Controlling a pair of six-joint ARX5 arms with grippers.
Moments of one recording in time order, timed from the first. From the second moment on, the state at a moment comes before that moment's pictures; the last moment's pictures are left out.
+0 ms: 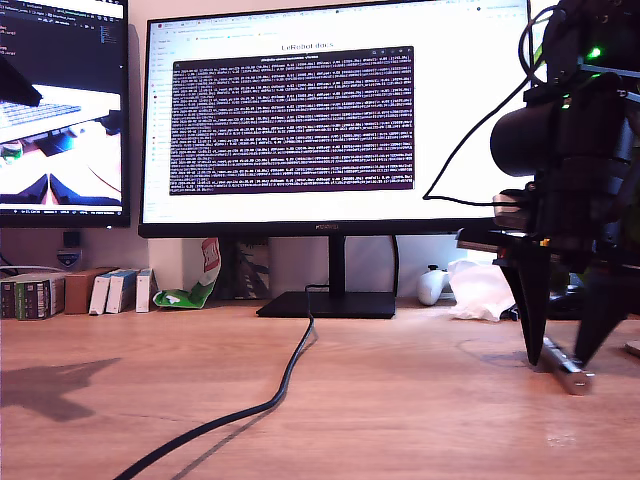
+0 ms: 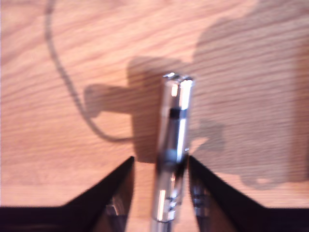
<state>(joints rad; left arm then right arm) -0.12 0.74 0.51 -0.05 0.37 0.27 0.28 1.81 1.18 -0.85 -0.15 0.37</state>
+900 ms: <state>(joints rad) -0.12 0.83 0.51 0.03 0.83 0.02 0.43 1.82 1.55 -0.77 -0.40 0.08</state>
